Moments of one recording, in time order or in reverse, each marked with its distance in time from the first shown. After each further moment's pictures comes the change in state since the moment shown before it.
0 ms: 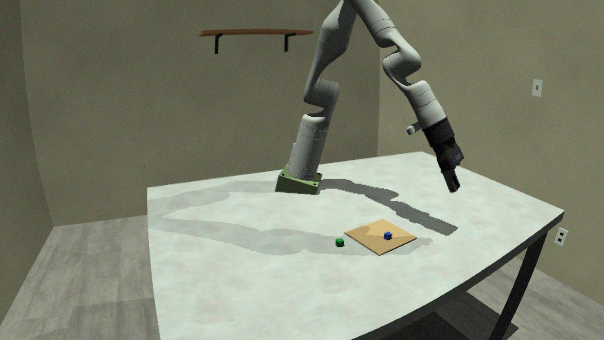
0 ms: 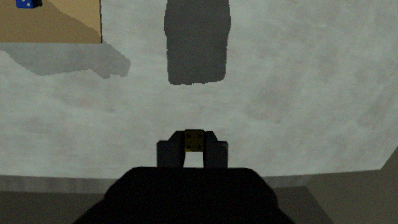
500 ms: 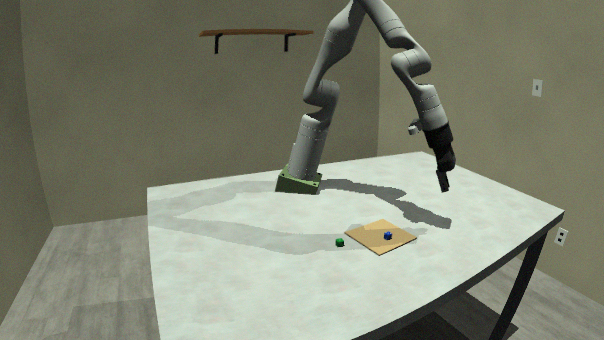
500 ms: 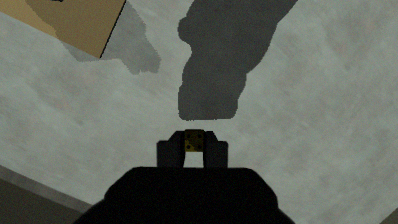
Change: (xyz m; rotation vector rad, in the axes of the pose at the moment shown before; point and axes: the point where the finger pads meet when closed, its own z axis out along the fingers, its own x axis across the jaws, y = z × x) arm 0.022 -0.048 -0.001 0.193 0.094 -0.390
